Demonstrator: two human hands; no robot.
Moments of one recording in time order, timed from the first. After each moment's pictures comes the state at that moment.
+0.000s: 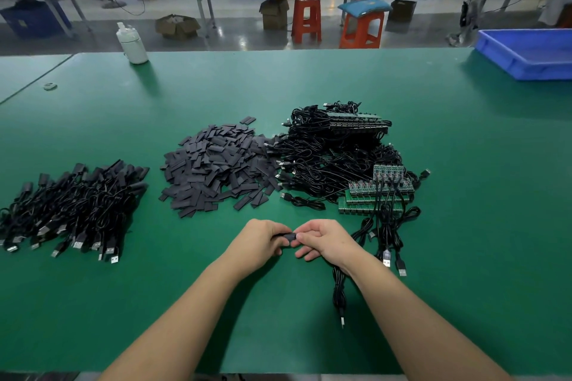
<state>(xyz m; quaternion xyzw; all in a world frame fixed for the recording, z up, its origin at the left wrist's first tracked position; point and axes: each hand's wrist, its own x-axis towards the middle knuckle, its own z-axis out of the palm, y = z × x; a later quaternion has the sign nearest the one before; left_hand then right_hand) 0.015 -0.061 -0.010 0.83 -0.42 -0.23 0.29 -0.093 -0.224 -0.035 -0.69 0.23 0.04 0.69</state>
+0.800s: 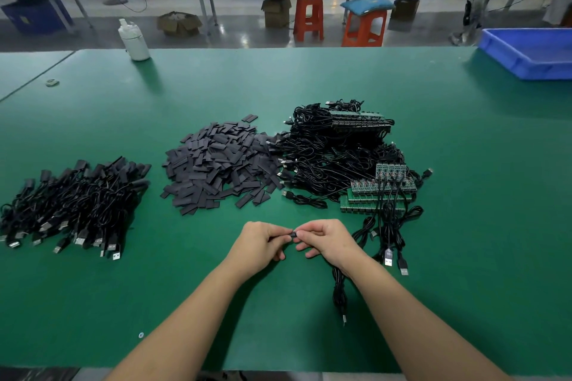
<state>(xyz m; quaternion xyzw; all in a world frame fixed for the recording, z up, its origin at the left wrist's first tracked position) 0.007 -0.053 -0.022 0.82 -0.36 -0.23 0.38 -0.098 -0.216 -0.032 -0.69 0.23 -0.01 0.69</state>
